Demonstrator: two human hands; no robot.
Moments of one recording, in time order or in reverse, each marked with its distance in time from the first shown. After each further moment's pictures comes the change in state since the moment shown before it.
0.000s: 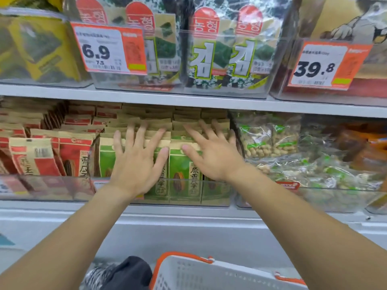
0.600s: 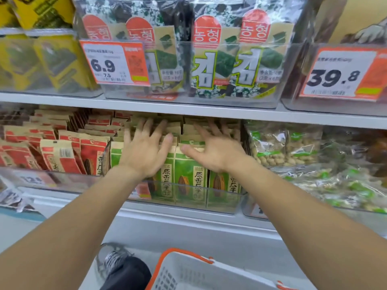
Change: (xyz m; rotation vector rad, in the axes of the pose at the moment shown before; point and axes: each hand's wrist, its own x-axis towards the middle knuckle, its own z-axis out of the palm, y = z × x) left_hand 0.039 -0.002 -0.014 0.087 -0.095 -0.140; right_hand 0.041 0.012 -0.005 0.040 -0.141 0.000
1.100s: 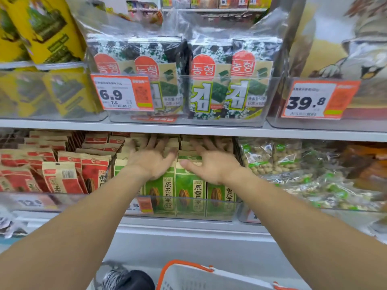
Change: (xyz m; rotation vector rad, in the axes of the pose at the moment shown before) left_hand 0.032 0.001 -0.002 0.024 -0.311 0.006; right_hand -0.016 -0.010 -0.017 -0.007 -0.059 0.028
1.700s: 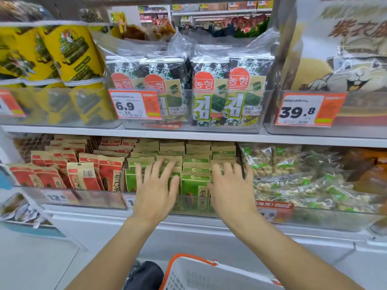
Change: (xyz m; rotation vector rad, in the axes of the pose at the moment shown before) left_hand -0.101 0.017 0.015 -0.149 0.345 0.047; right_hand -0.089 -0.022 0.008 -0.187 0.277 0.124
